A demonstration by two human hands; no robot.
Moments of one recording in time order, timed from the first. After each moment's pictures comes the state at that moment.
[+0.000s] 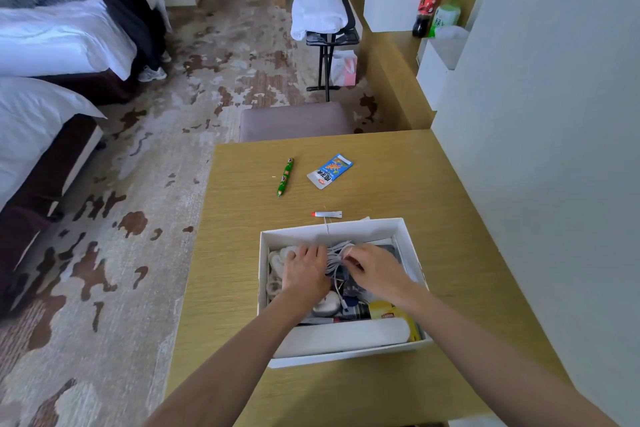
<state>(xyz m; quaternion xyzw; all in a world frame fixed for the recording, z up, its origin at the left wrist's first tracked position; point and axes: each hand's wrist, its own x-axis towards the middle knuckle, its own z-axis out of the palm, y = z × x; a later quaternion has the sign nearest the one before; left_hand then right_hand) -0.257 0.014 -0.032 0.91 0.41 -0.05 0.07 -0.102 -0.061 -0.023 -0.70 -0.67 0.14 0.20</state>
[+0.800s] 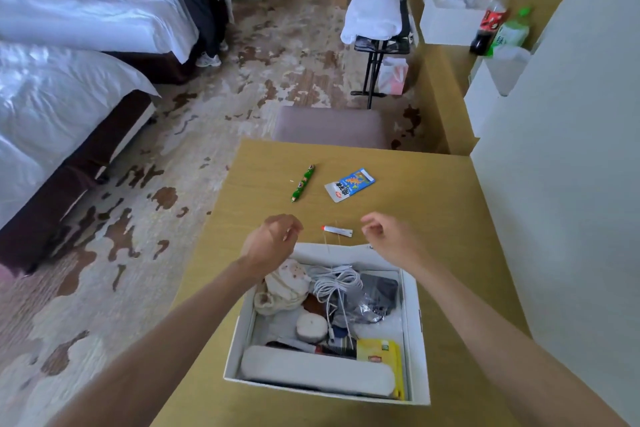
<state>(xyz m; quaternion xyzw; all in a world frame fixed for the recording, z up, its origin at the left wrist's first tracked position) -0.276 0.092 0.014 0.81 0.51 0.16 0.24 -0.024 0.016 0.019 -0.70 -0.60 0.29 0.24</state>
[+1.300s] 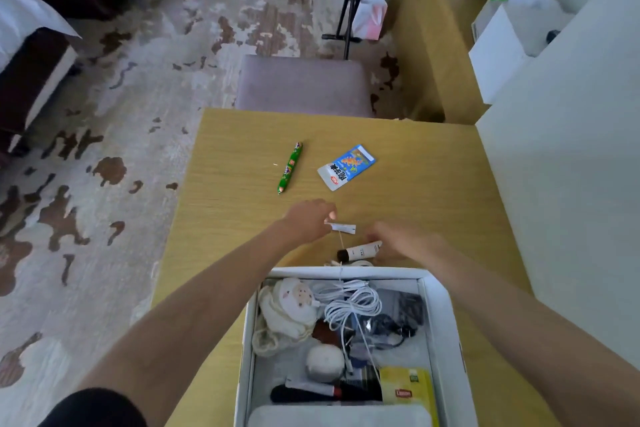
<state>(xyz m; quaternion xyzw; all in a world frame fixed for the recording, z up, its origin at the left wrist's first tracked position) -0.191 0.200 -0.056 0.89 0.35 -0.09 0.29 -0.016 0.101 -0.028 -0.69 -0.61 0.32 -0.21</state>
